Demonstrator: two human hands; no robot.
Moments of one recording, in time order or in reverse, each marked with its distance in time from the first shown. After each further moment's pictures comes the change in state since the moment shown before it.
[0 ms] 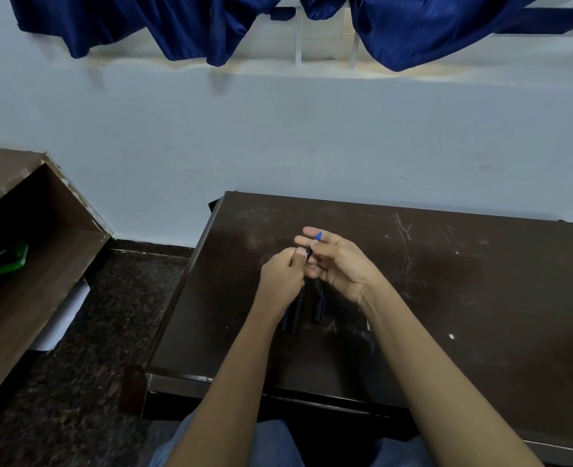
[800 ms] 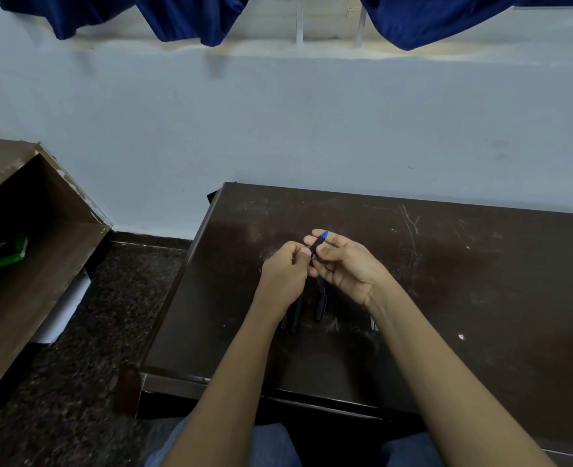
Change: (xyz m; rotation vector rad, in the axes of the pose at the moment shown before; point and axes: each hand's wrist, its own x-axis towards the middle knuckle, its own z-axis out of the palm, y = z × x) left_hand -0.003 0.002 0.002 -0.007 -0.035 -0.001; right_hand -0.003 0.001 -0.012 0.084 0.042 0.050
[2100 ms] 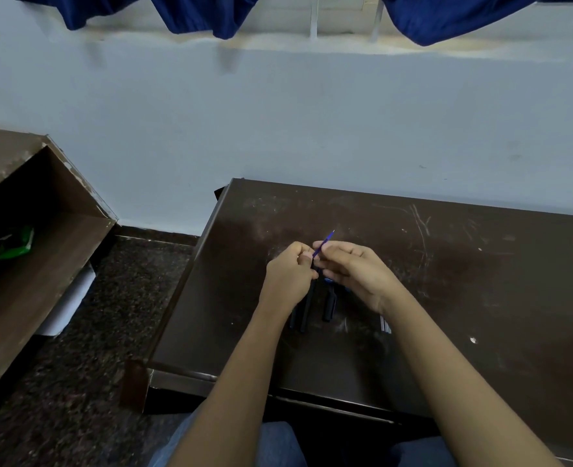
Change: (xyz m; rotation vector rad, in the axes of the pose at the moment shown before) left_hand 0.001 0.000 -0.007 0.102 0.018 -0.061; right_hand 0.006 0.015 -0.011 -0.414 0.031 -0.068
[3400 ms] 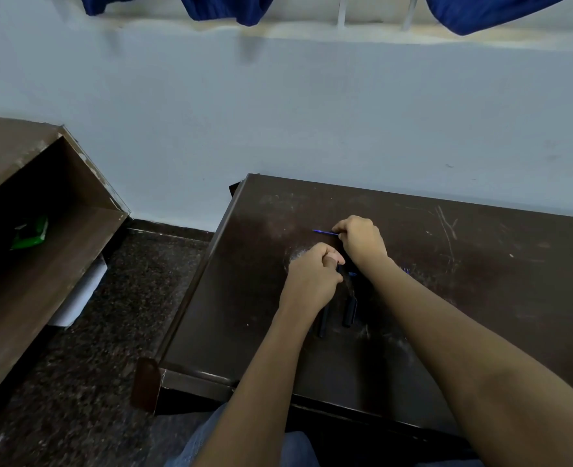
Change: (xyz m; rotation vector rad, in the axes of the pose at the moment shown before) left_hand 0.000 0.002 -0.004 0.042 -0.053 -0.017; right_hand 0.125 0.018 -0.005 -1.221 0.270 -0.254
